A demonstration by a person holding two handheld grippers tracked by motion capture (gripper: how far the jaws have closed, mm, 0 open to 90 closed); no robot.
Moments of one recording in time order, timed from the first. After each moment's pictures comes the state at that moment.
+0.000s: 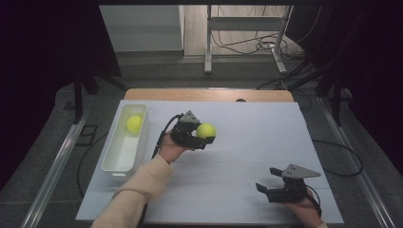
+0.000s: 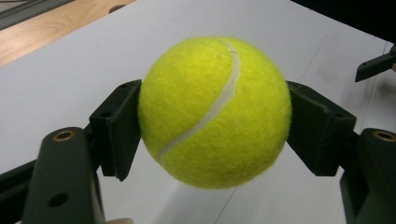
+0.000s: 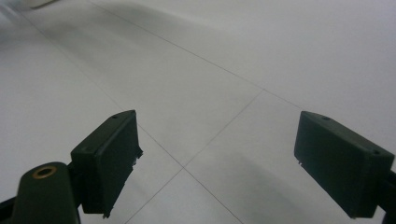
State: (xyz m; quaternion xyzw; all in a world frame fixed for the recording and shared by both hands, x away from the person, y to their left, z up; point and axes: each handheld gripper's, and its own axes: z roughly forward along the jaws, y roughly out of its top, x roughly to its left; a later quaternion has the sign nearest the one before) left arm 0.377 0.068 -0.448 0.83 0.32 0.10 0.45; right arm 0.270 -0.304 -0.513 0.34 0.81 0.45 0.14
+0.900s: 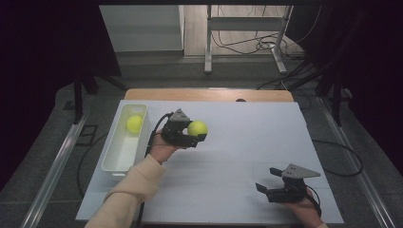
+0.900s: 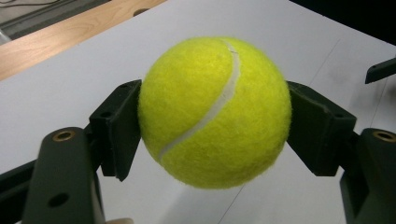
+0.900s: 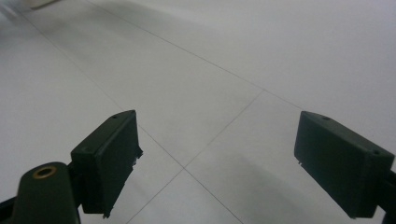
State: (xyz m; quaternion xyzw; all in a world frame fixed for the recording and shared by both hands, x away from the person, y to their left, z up) left arm 0.371 0.093 -0.441 0.82 0.34 0.11 0.45; right arm 0.270 -0.303 -0.513 0.34 0.81 0.45 0.14
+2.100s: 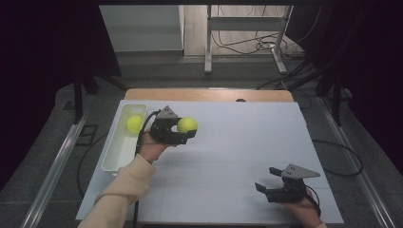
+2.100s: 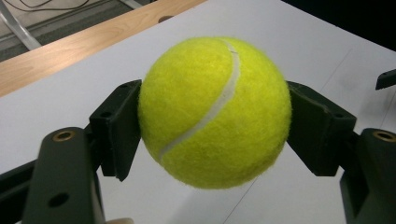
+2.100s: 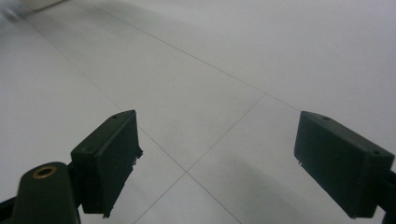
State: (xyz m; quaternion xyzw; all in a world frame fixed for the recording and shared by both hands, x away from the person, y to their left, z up) left arm 0.364 0.122 -0.429 0.81 0.36 0.13 0.45; right arm 0.269 -0.301 -0.511 0.34 0.81 0.45 0.14
